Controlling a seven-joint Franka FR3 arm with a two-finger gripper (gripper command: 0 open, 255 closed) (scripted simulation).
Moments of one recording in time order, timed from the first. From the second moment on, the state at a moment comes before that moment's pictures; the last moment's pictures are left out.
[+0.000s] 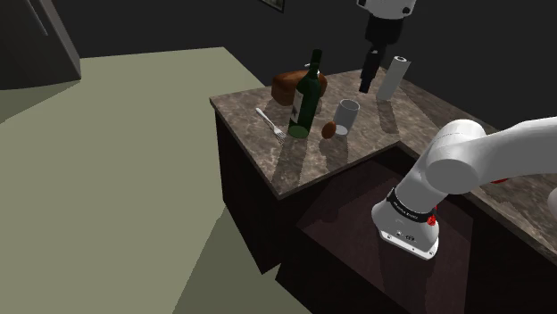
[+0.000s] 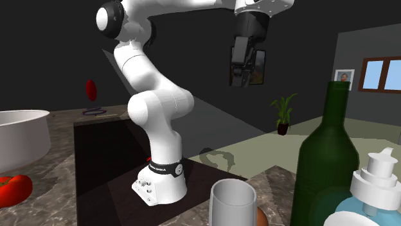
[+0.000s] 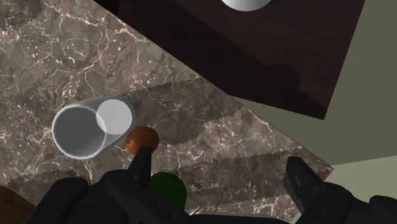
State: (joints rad) arm -0.02 -0.82 0.06 -2.43 -0.04 1.51 -0.15
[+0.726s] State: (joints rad) arm -0.08 -0.70 -0.11 -2.56 -0.11 1.76 -0.28
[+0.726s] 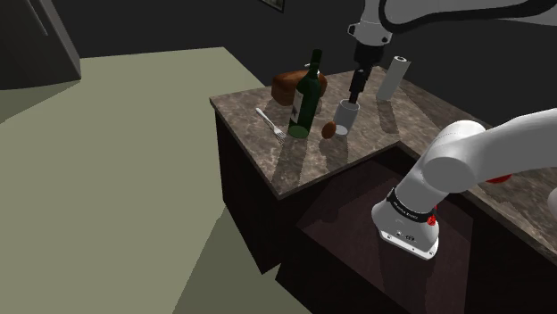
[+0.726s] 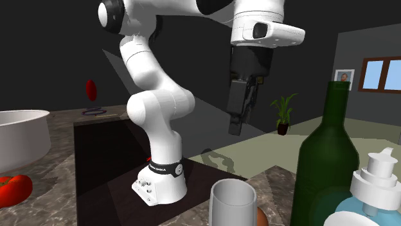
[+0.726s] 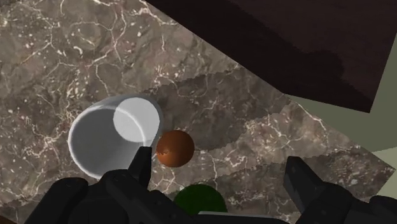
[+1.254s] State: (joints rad) arm -0.12 -0.48 -0.24 -2.58 -0.13 2.00 -0.40
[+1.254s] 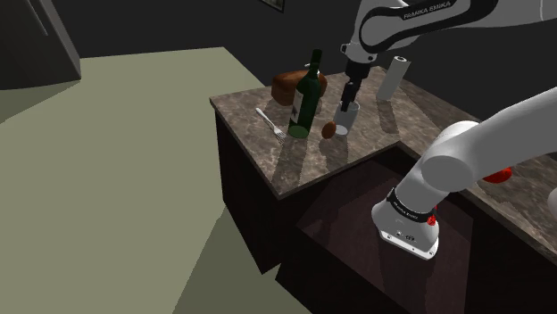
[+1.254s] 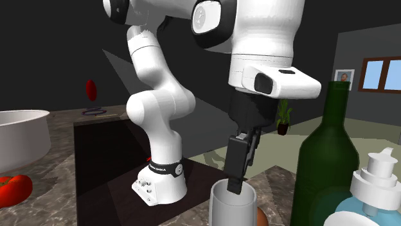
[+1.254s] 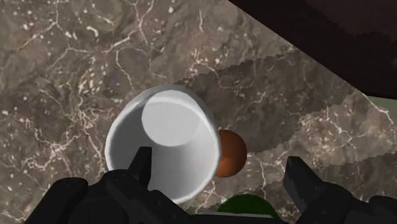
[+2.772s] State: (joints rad) arm -0.12 -0.44 -0.26 -2.65 -0.13 2.11 -0.41
